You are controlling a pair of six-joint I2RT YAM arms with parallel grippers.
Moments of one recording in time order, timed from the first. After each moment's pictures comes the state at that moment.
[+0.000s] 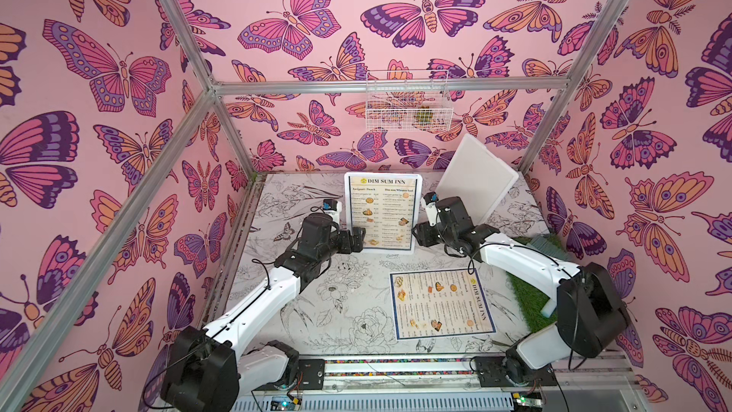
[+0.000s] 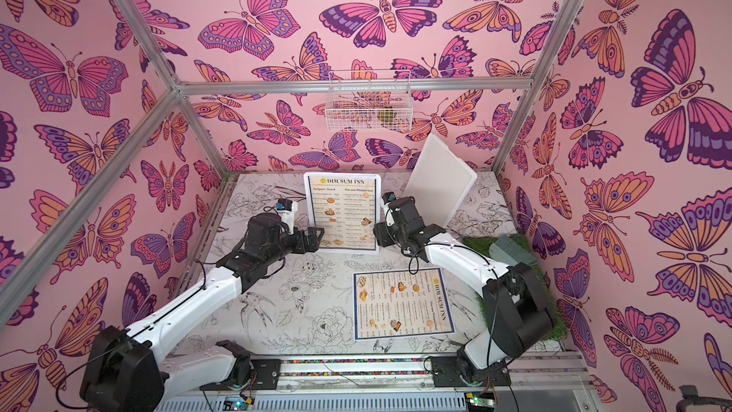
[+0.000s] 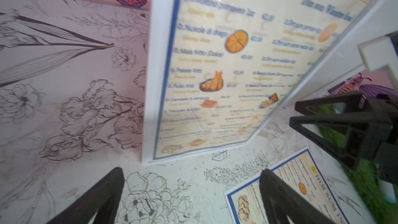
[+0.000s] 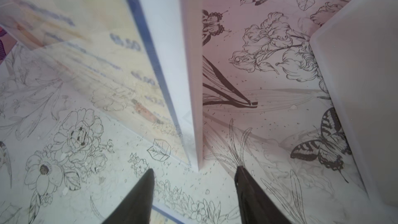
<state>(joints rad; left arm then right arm) -0.37 1.20 0.77 -0.10 0.09 -0.35 0.54 1.55 1.03 -0.21 -0.03 0.25</state>
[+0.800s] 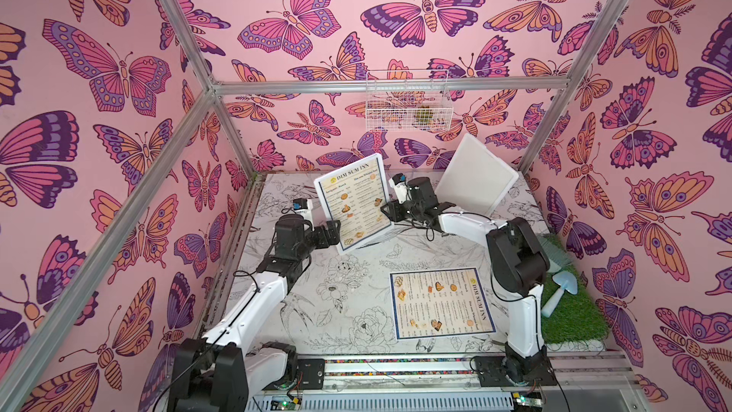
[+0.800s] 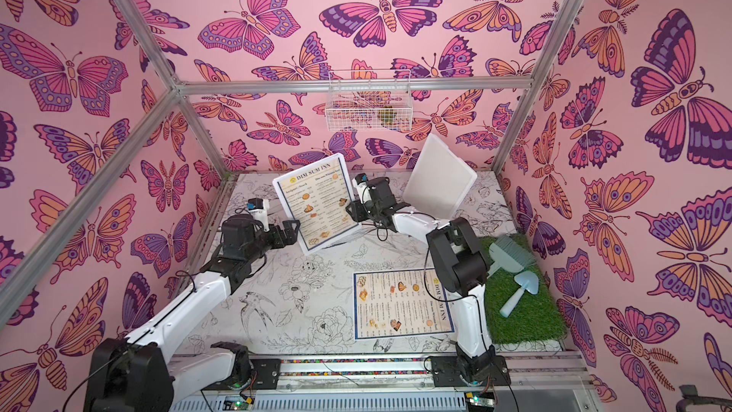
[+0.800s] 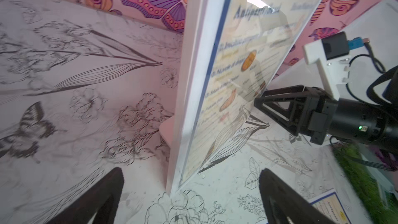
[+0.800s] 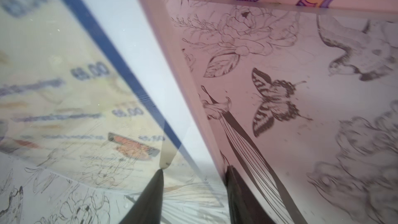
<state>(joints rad) -0.17 1.11 0.66 -0.04 0.11 -0.36 0.55 2.12 1.52 0.00 -0.28 0.22</state>
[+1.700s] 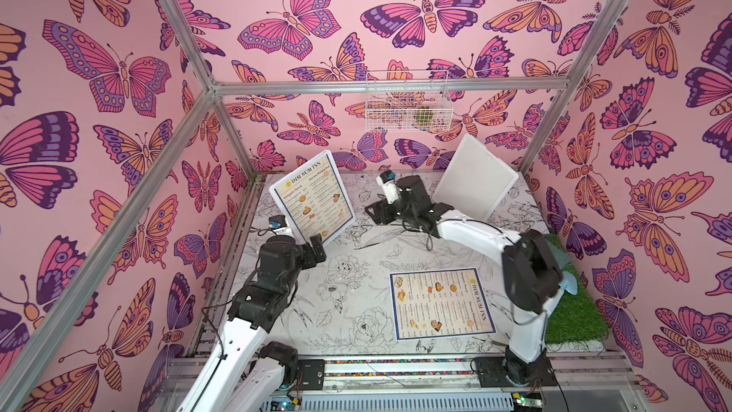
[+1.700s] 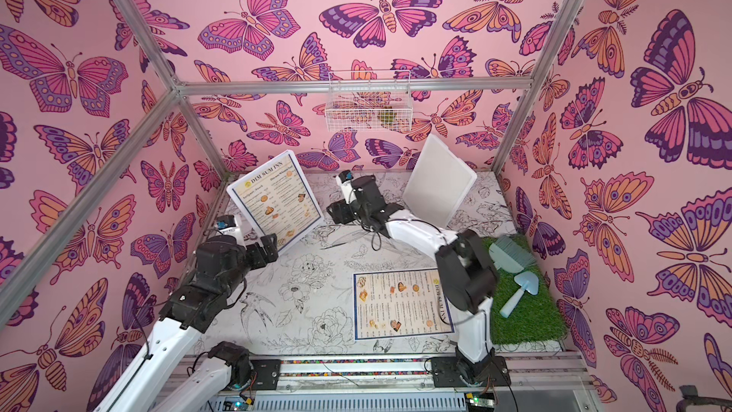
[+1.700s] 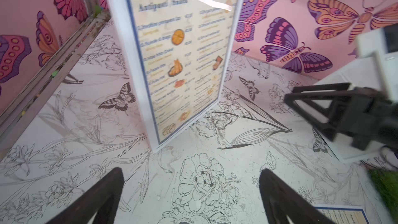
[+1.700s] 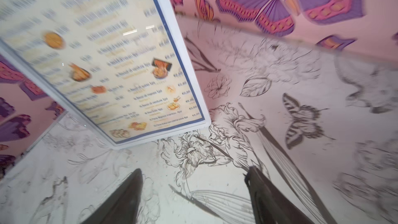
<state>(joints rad) -0.36 0.73 0.74 -0.51 -0.24 -0.43 0.64 1.79 1.37 -0.06 -0.15 0.21</state>
